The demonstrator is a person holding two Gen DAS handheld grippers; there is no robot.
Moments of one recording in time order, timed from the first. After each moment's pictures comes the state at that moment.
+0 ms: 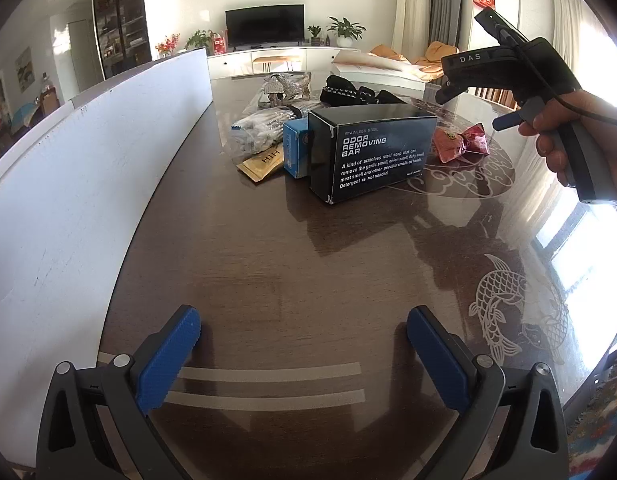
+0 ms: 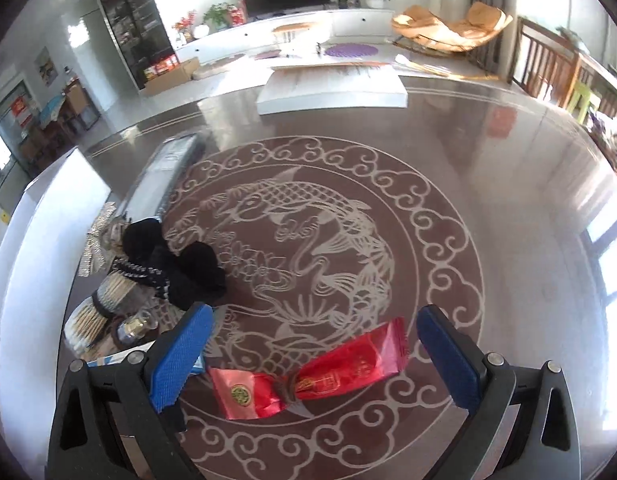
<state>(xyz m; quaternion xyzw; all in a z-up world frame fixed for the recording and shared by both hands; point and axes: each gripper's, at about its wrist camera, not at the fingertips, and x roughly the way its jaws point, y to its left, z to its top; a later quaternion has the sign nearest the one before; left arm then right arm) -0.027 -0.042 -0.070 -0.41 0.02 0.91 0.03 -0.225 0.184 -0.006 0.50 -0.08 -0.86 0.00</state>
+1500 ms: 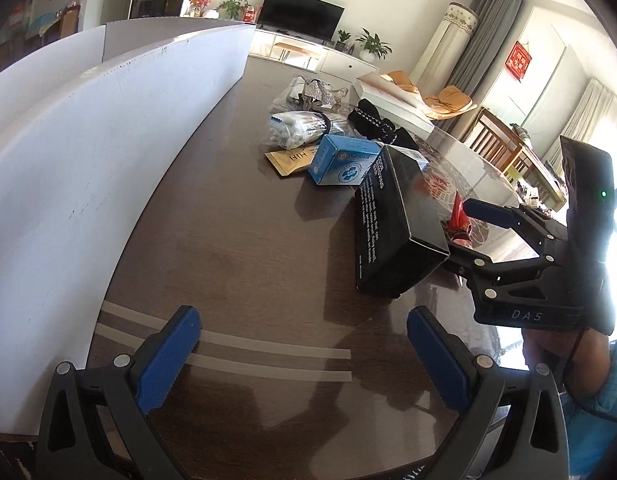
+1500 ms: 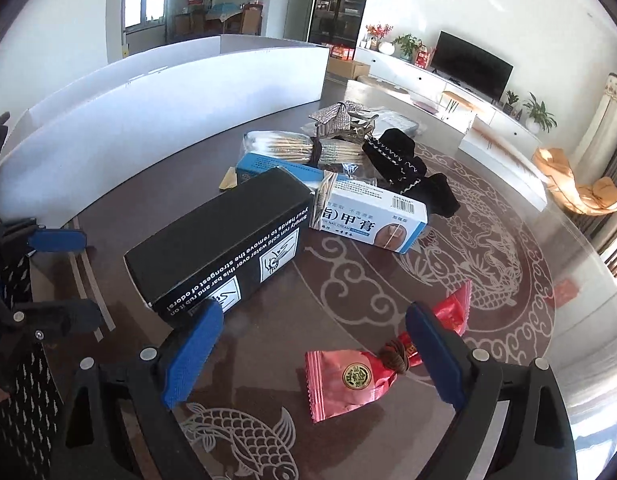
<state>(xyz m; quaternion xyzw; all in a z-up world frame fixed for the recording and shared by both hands) -0.017 -0.084 -0.060 -0.42 -0.15 0.89 0.06 -0.074 0.068 -0.018 0.38 0.19 -0.87 0.25</state>
